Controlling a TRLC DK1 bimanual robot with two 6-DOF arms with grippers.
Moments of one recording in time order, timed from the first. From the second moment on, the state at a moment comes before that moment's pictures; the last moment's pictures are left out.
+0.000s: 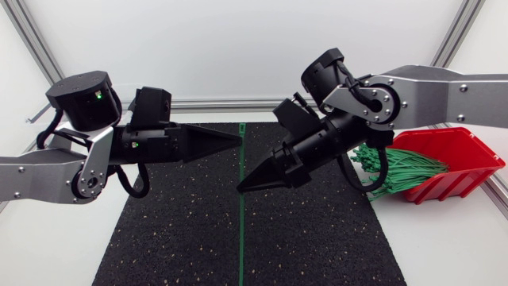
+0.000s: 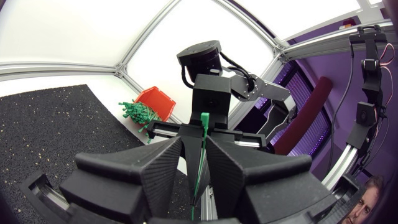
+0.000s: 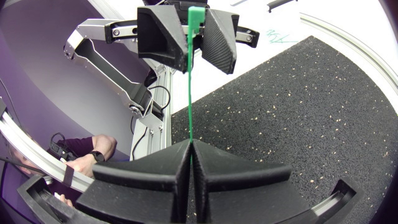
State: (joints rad) left arm -0.35 1.51 0.69 0.75 1.16 -0.63; right arm 0.54 1.59 1.12 -0.61 -1.00 -0.31
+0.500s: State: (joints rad) left arm -0.38 1.50 0.69 0.75 1.16 -0.63; right arm 0.54 1.60 1.12 -0.61 -1.00 -0.31
